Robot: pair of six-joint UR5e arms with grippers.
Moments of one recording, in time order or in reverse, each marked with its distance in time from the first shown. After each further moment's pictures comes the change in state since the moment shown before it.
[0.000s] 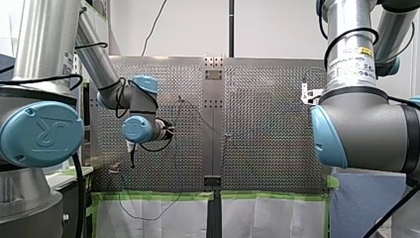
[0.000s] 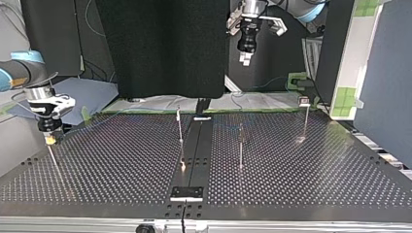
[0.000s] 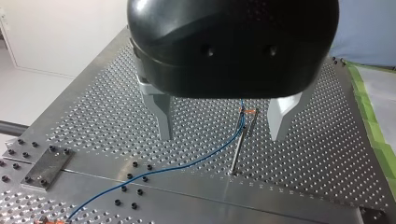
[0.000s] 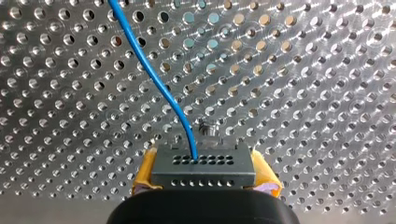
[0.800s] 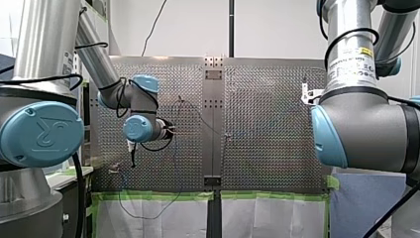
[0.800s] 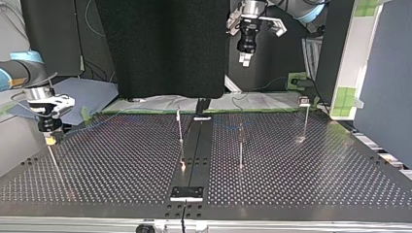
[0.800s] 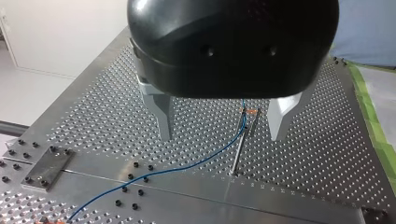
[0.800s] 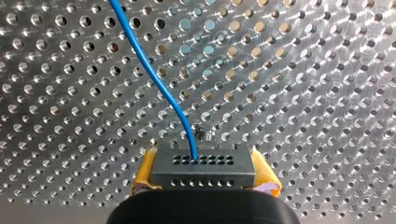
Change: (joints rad) left arm 0.000 0.000 0.008 -0.007 0.001 0.000; right arm -0.006 0.003 0.000 -0.019 -0.029 0.003
